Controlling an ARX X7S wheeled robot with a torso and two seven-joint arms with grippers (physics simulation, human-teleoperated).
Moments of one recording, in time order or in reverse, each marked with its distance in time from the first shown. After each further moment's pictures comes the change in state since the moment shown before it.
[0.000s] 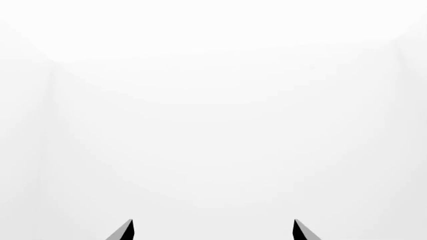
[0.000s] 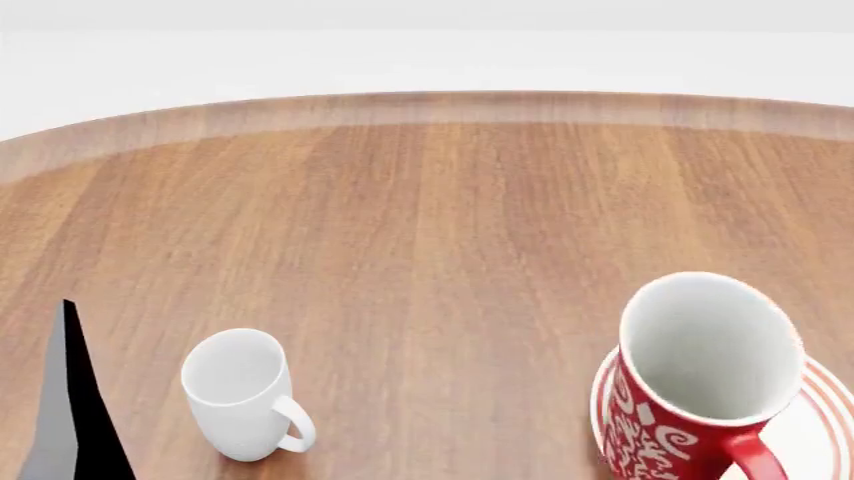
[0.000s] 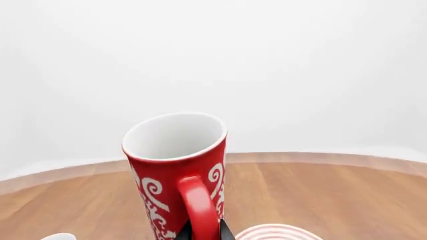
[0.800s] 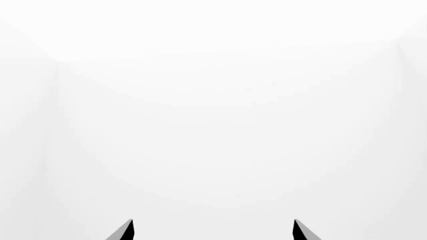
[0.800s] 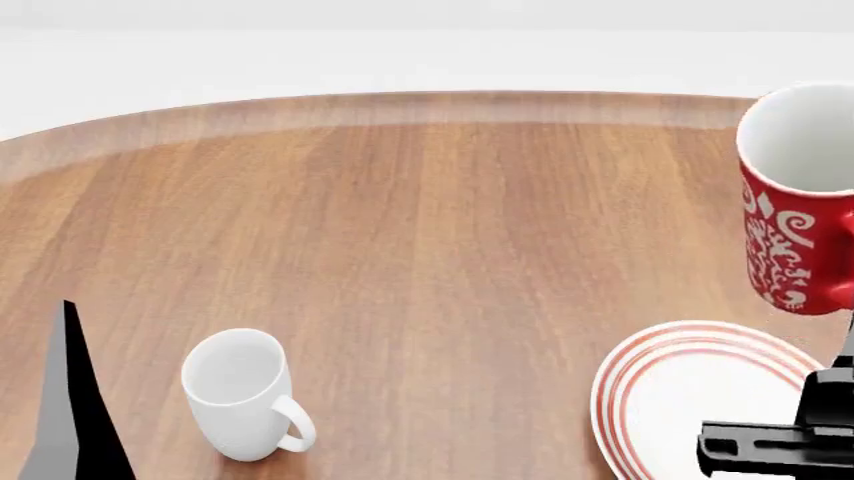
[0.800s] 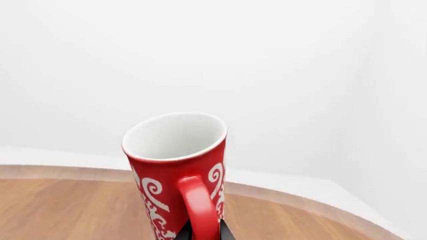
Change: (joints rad) left arm -0.003 -0.005 0.011 0.010 0.004 -0.013 -0.014; right arm 0.387 0.032 0.382 0.232 0.635 0.407 -0.304
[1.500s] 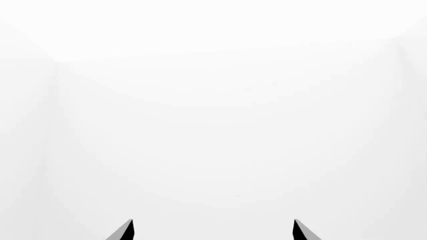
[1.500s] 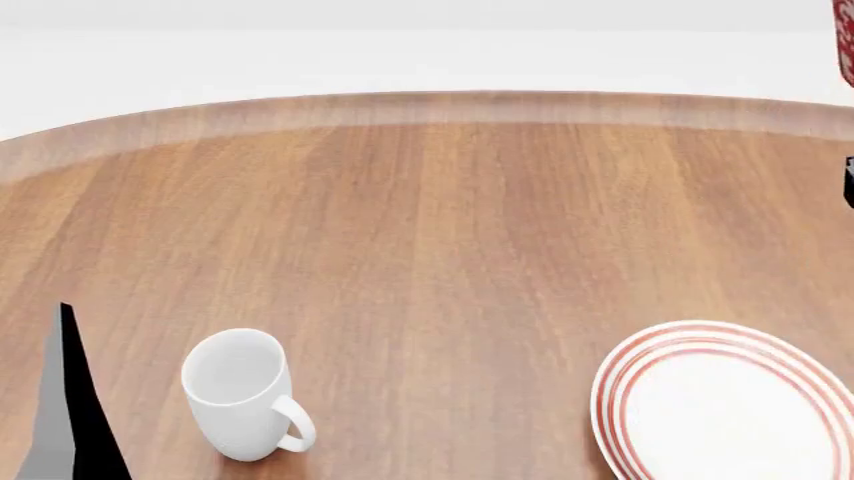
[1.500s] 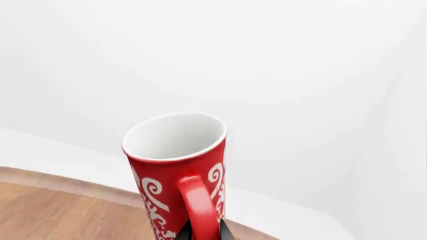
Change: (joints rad) left arm 0.007 -0.013 -0.002 0.000 -0.007 0.007 -0.008; right arm 1.130 -0.335 -0.208 0.459 -0.020 0.847 -0.648
